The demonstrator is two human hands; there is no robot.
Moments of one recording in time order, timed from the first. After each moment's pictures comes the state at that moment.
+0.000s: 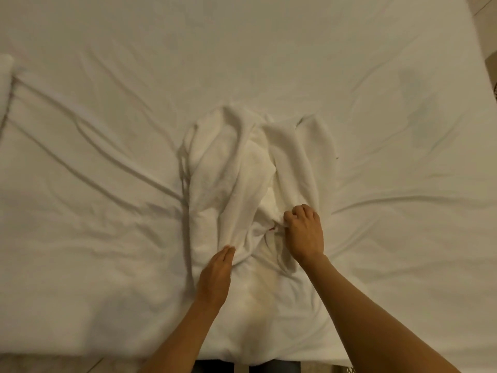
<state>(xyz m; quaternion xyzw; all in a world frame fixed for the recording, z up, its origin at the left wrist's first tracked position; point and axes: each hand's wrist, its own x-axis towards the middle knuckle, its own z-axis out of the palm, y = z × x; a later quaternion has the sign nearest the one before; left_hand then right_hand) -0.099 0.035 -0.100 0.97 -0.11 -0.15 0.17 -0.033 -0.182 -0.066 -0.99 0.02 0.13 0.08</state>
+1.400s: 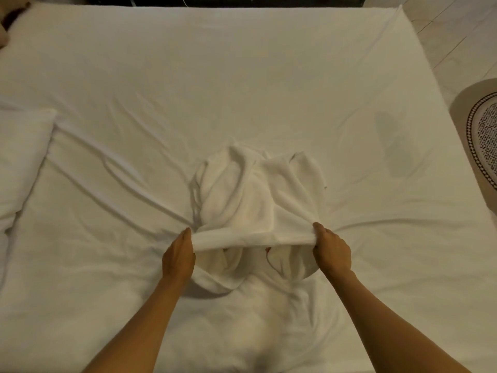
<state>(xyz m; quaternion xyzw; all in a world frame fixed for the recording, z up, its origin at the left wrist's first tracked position) -0.009 0.098 -0.001 0.97 0.07 -0.18 0.15 -0.034 -0.227 0.006 -0.97 0.16 0.14 0.12</state>
